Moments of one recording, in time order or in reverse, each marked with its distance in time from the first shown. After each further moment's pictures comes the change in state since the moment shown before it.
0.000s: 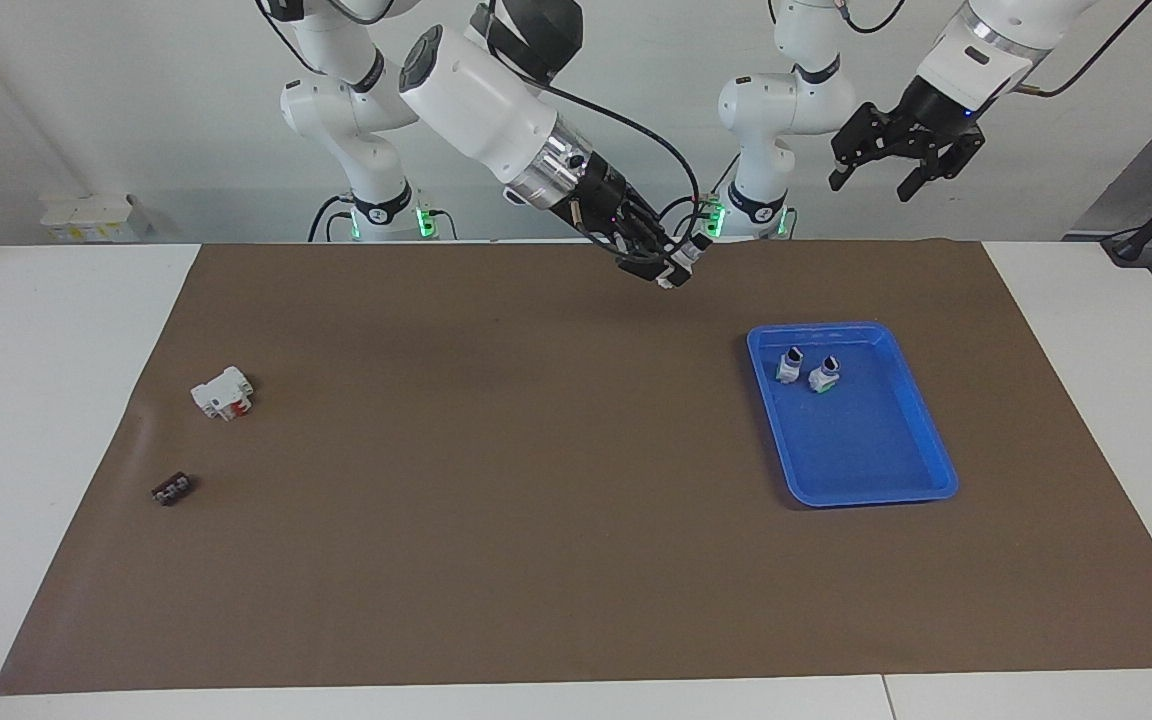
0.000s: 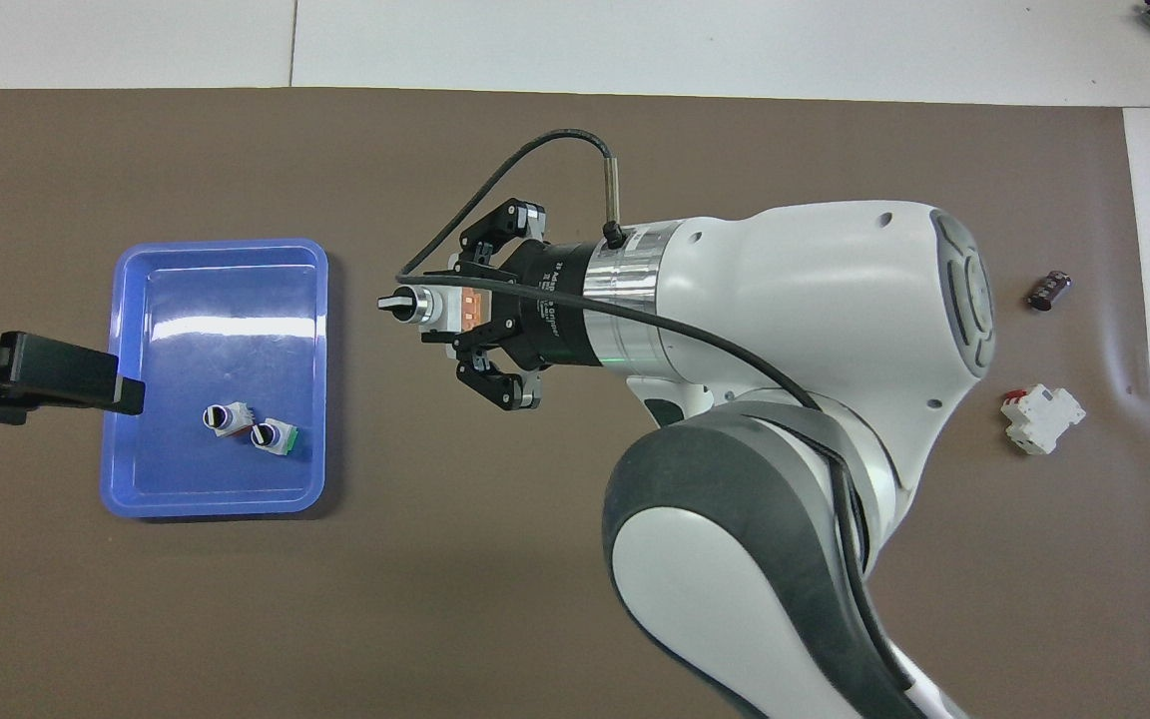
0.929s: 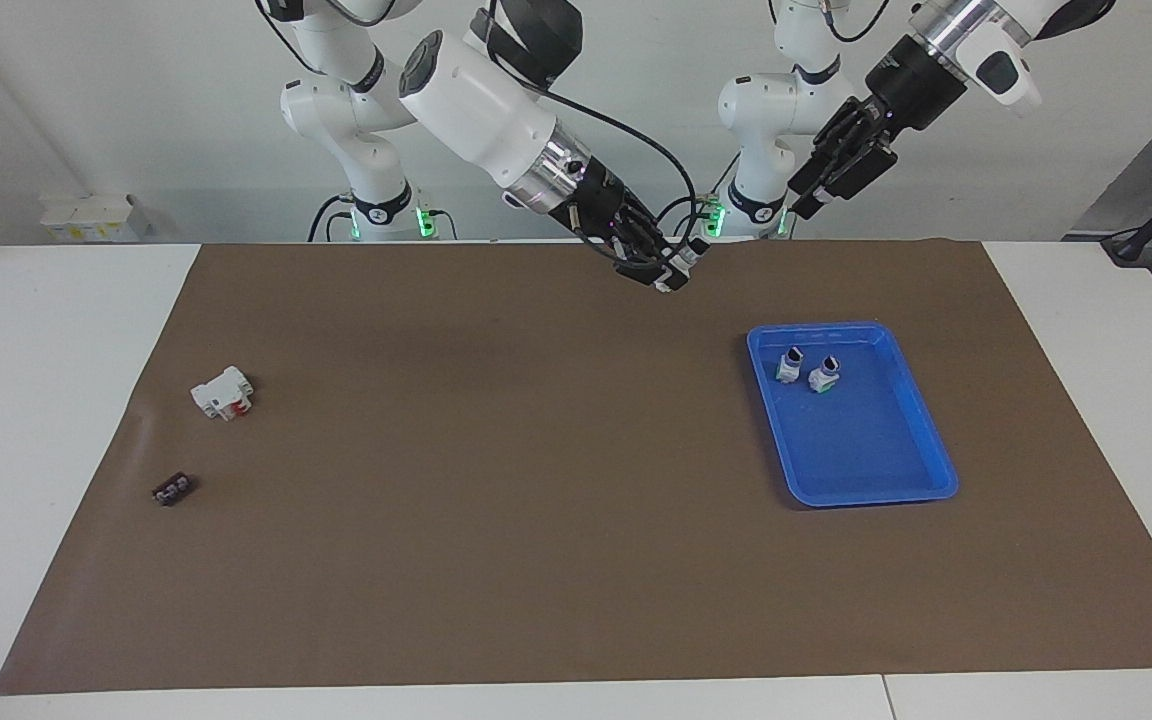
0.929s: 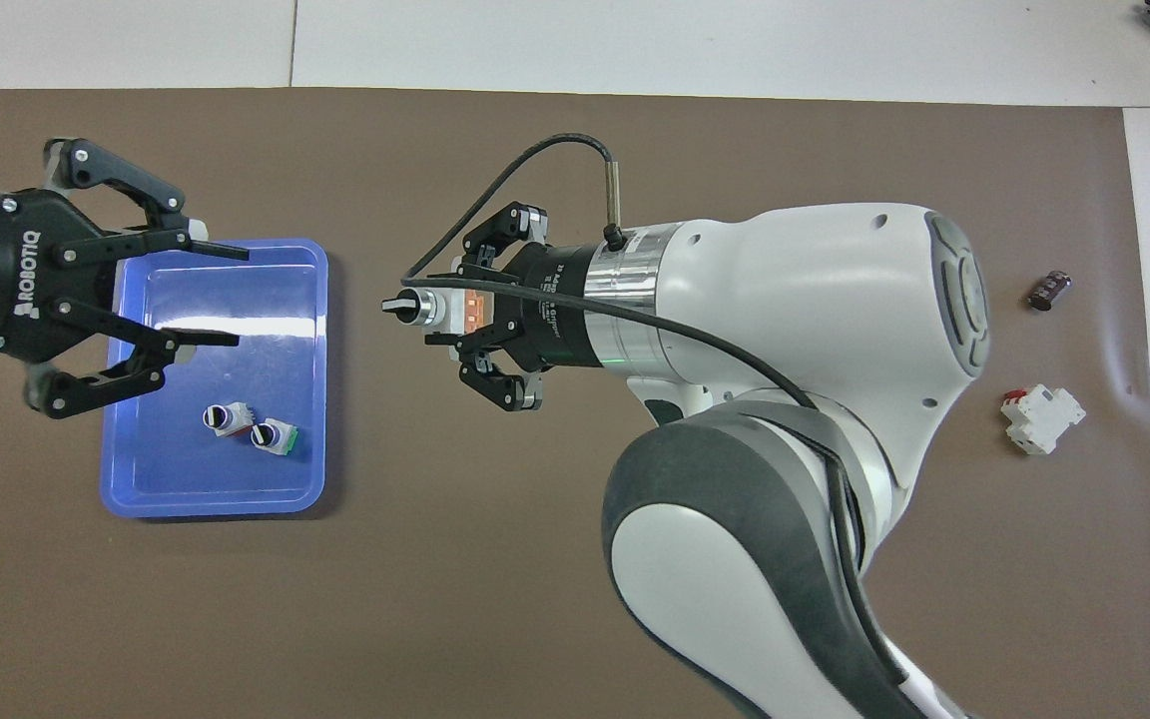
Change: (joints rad) left arm -0.033 0.023 -0.052 -0.011 -0.286 0.312 -1.368; right arm 0.000 0.000 -0.001 -0.009 0.000 0.000 0.000
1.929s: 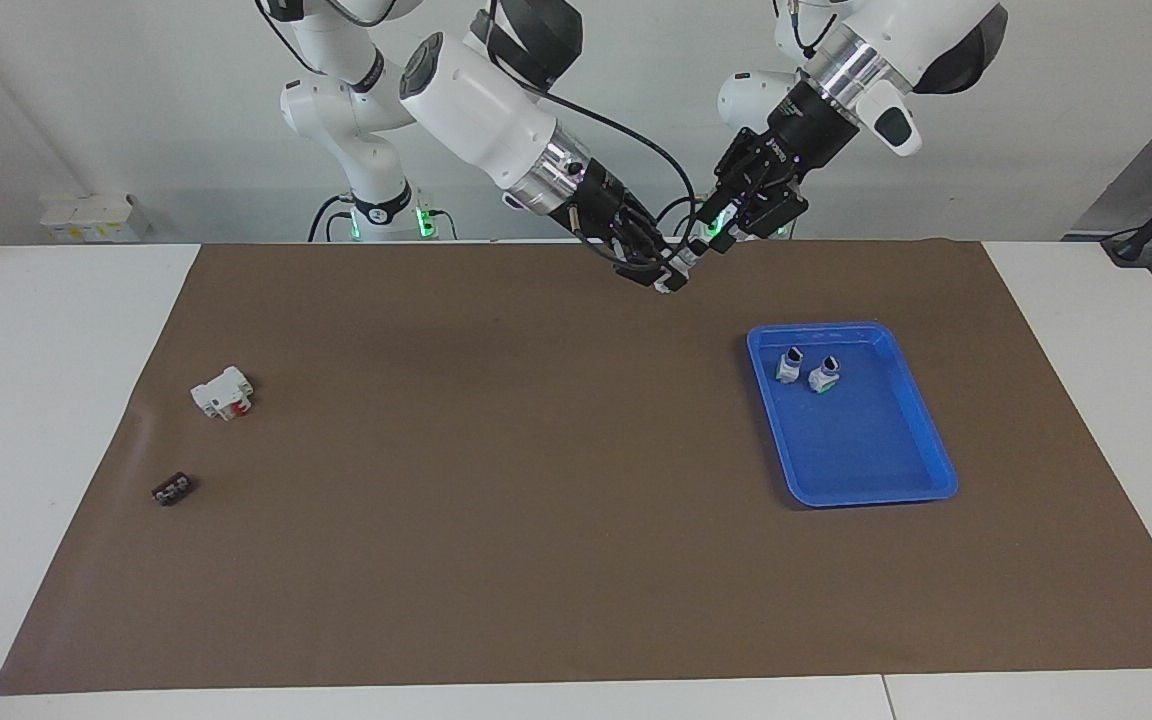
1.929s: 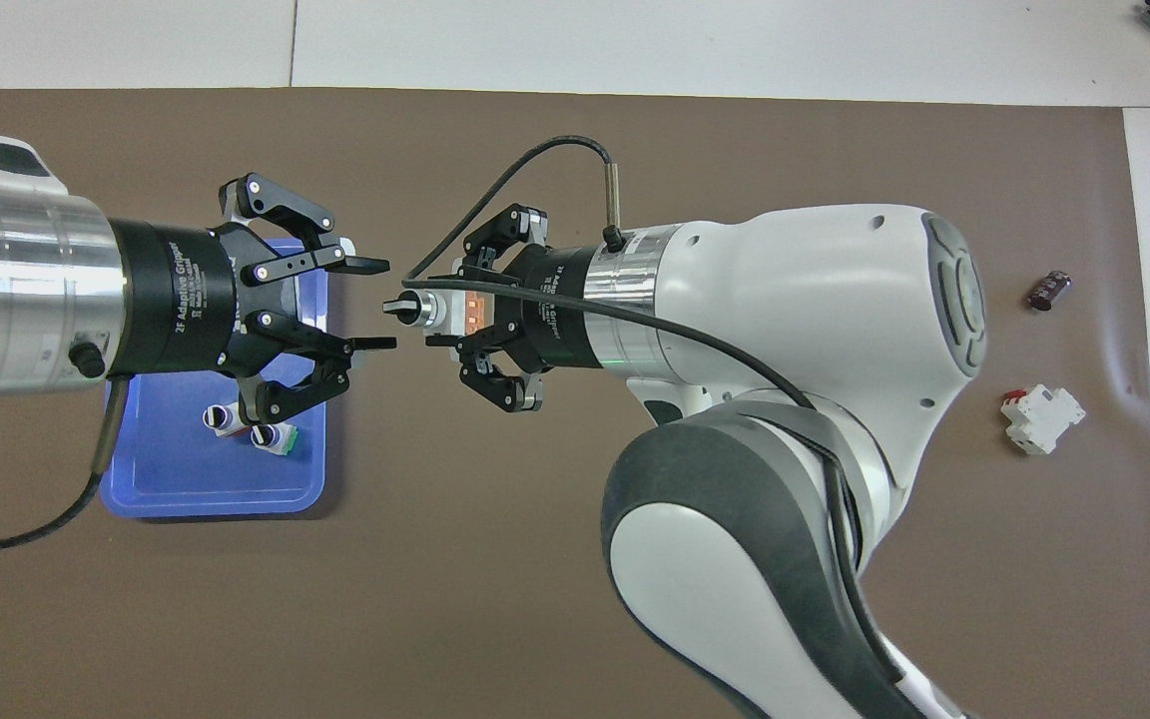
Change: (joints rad) left arm -0.123 -0.050 -0.015 -0.202 -0.011 0.253 -0.241; right arm 0.000 0.000 0.000 -0.004 0.000 0.000 0.000
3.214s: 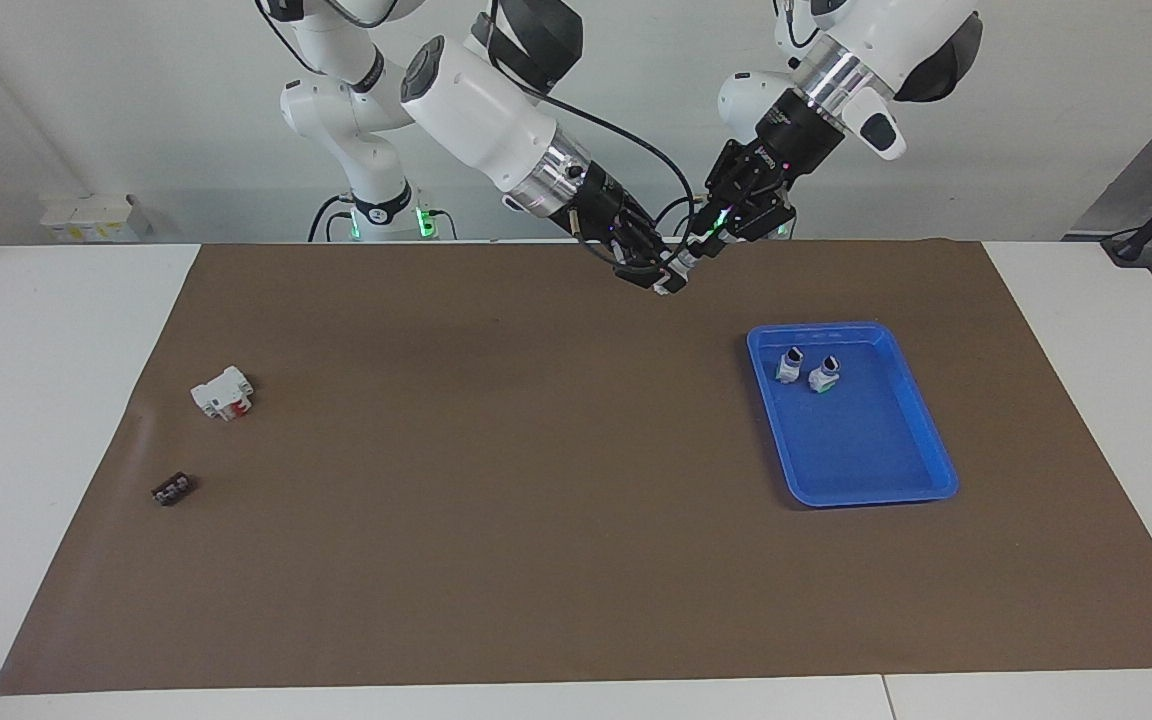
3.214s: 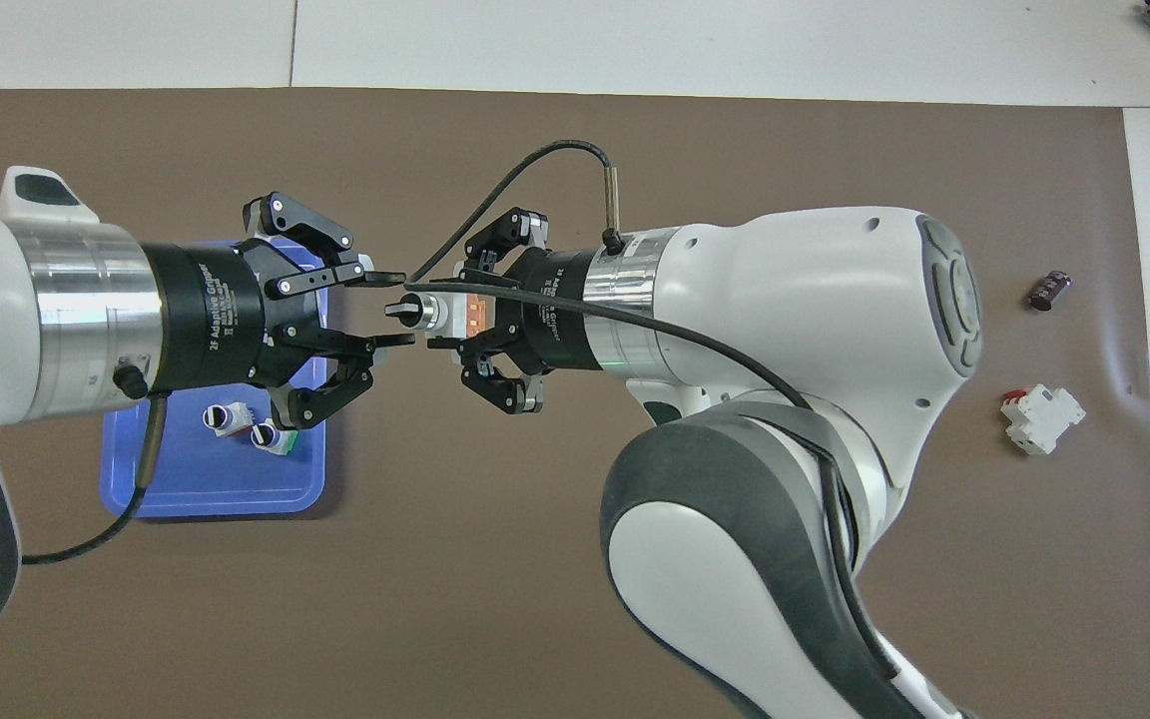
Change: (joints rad) left arm -0.019 -0.025 -0.015 -0.077 0.000 0.108 -0.015; right arm 0.000 0.000 0.000 -0.007 0.000 0.000 0.000
